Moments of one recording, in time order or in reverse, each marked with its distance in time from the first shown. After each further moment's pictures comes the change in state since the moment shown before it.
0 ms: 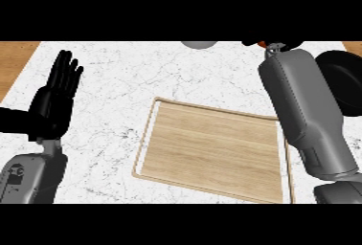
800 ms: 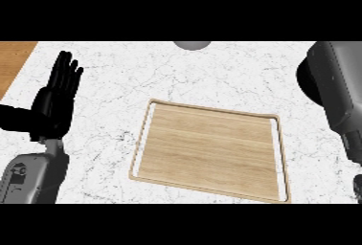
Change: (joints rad) left arm -0.003 -0.018 0.010 0.007 -0.018 0.023 0.018; right arm -0.053 -0.189 -0.118 0.164 0.134 -0.064 0.217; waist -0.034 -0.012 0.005
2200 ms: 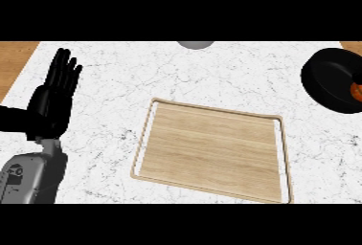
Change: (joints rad) left arm -0.004 -0.009 0.017 -0.032 -0.009 -0.029 0.018; right arm 0.238 -0.258 -0.323 0.285 -0.468 -0.148 -0.567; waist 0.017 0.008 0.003
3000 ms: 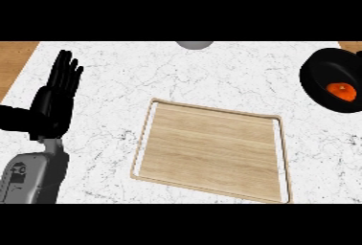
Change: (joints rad) left arm -0.002 -0.007 0.010 0.036 -0.006 -0.012 -0.027; right arm -0.043 0.011 -0.210 -0.035 -0.317 -0.139 -0.362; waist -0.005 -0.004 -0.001
